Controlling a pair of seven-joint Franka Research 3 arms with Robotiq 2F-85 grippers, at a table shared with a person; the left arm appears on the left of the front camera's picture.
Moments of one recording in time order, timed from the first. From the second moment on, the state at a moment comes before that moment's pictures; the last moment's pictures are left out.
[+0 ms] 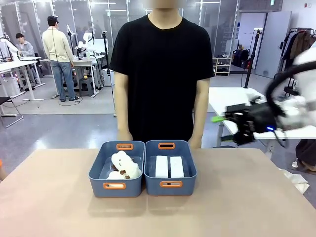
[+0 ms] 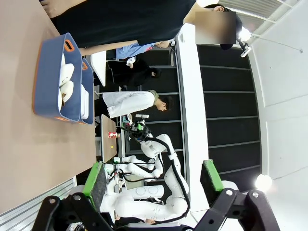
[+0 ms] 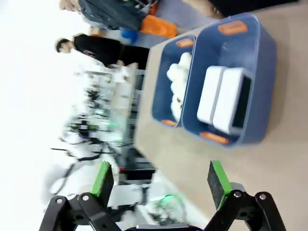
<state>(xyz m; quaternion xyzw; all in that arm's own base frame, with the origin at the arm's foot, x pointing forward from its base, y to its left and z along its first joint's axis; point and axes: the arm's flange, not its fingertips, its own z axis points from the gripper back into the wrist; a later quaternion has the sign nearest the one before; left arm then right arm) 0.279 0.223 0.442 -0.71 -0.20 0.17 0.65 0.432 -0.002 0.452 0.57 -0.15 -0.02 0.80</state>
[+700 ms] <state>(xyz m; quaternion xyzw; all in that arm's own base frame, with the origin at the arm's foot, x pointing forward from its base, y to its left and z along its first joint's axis) 0.280 0.222 0.442 -0.71 -0.20 0.17 0.65 0.351 -0.168 0.409 0.61 -0.21 -0.16 0.75</state>
